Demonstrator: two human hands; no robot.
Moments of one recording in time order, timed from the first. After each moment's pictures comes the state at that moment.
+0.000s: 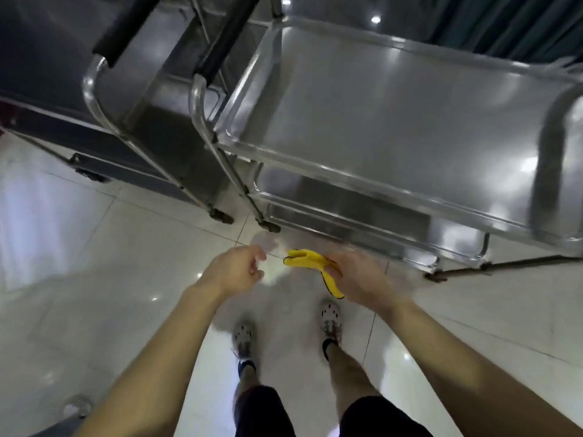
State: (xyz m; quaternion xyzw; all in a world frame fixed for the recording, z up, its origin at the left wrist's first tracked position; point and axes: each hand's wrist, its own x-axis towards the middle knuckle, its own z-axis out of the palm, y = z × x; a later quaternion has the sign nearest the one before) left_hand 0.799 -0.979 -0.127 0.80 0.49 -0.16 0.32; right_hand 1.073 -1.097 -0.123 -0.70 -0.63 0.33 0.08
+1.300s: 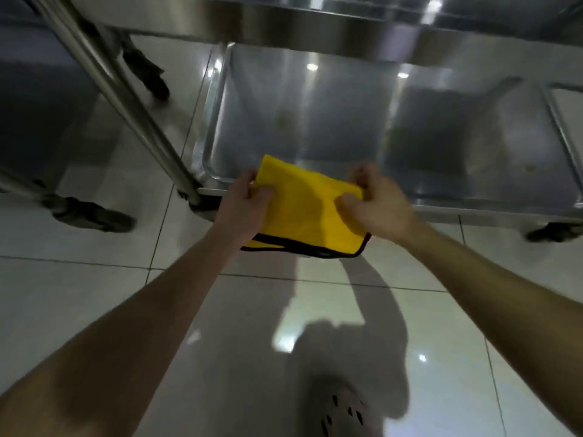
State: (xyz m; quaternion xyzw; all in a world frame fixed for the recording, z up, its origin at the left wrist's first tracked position) left_hand 0.883 -0.816 -0.718 0.68 0.46 0.17 0.54; right_hand 1.091 -0.958 -0.684 -0.83 -0.40 0.27 0.28
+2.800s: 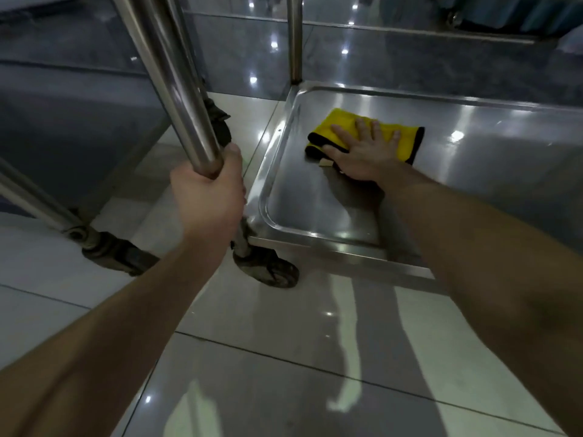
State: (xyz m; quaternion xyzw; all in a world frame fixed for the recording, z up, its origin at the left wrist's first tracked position) left_hand 0.845 -0.695 -0.738 0.52 0.47 0.55 0.46; right_hand 1.157 -0.650 -0.799 -0.85 -0.52 0.08 0.01
